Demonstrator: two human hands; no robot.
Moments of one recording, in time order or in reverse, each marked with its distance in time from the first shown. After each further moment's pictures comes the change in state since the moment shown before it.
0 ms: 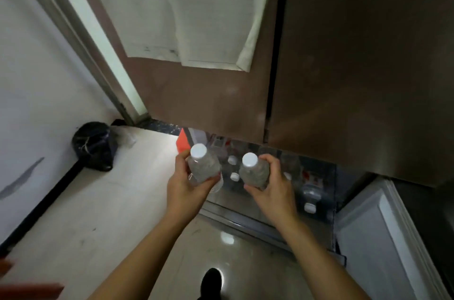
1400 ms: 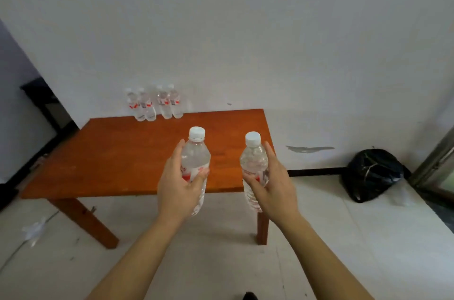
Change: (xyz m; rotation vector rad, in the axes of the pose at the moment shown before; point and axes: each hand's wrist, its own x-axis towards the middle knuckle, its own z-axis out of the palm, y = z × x) left_hand -0.322 -0.309 -0.784 0.403 1.185 -0.517; right_hand -0.374 -0.508 0.717 0.208 -0.885 -0.938
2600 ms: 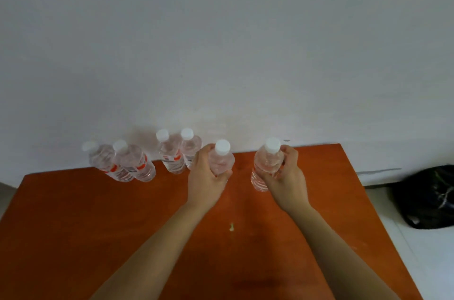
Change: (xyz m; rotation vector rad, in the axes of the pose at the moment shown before) left_hand 0.598 -0.326 0.165 -0.005 -0.325 -0.142; right_hand 0.517 0.077 0.403 -0.034 -0.030 0.290
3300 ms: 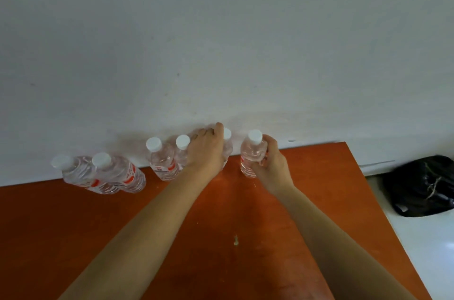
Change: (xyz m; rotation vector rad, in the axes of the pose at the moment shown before) left_hand 0.116 -0.007 0.011 0.779 -0.247 0.291; right_hand 0.071 0.017 0.071 0.063 -0.163 0.072
